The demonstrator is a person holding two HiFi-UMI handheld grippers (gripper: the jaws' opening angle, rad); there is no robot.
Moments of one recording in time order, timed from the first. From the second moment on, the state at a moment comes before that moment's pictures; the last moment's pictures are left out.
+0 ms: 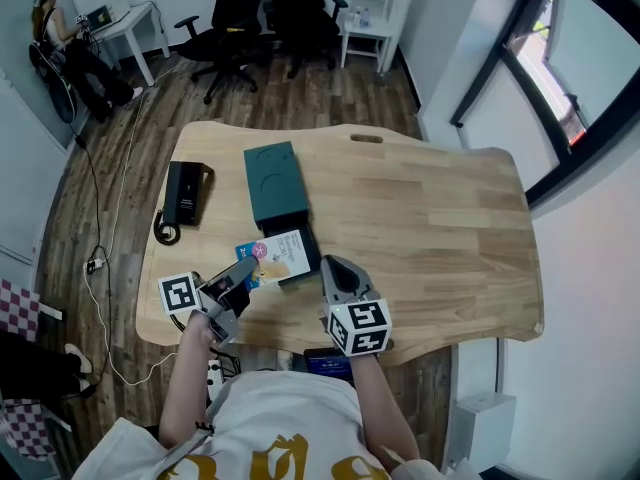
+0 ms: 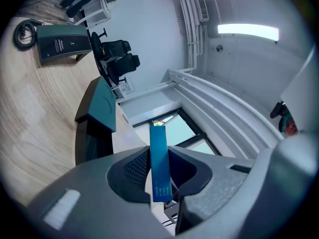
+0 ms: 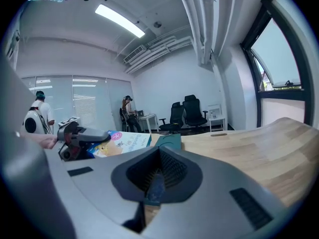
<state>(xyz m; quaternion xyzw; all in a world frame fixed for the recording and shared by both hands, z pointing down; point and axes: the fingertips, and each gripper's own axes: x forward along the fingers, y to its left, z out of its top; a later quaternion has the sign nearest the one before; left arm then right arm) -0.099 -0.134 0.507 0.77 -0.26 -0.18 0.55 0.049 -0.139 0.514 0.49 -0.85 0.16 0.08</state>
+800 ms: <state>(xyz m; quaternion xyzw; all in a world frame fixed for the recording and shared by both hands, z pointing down) -0.095 -0.132 0.486 0.77 -0.22 -0.22 0.55 0.056 -0.142 0.498 0.50 -0.85 0.13 0.08</state>
